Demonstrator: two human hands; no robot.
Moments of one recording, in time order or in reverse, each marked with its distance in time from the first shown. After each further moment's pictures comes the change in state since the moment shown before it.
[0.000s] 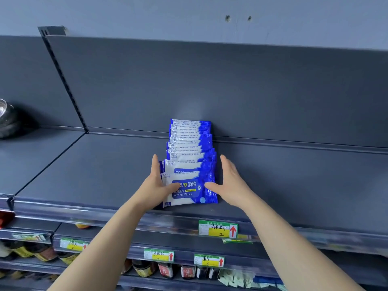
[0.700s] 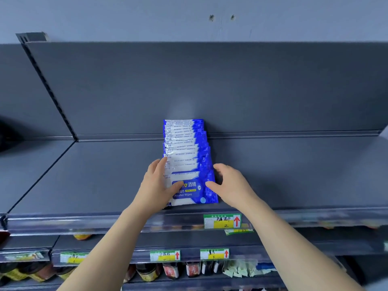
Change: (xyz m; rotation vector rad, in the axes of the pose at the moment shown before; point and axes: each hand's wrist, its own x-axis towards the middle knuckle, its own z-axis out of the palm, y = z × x) left_hand -0.004 -0.003 -0.005 0.407 0.092 0.211; right_hand -0.025 -0.012 0.014 -0.155 0.170 0.028
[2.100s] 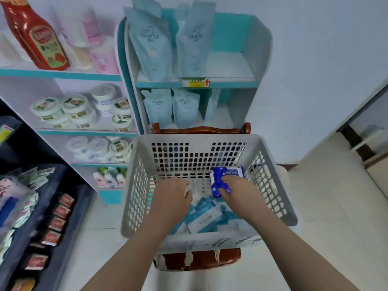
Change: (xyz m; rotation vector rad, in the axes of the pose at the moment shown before) left_hand -0.654 0.277 0.324 0.132 -0.933 1.420; right_hand -0.877 0.119 0.000 -0.205 0.524 1.475
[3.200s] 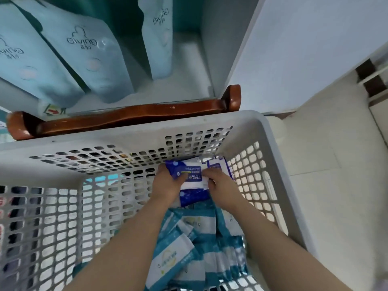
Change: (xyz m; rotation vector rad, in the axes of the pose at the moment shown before) left_hand 0.184 0.016 0.246 -0.598 -0.400 -0.596; right_hand 0.176 0.162 0.161 0.496 -0.229 0.164
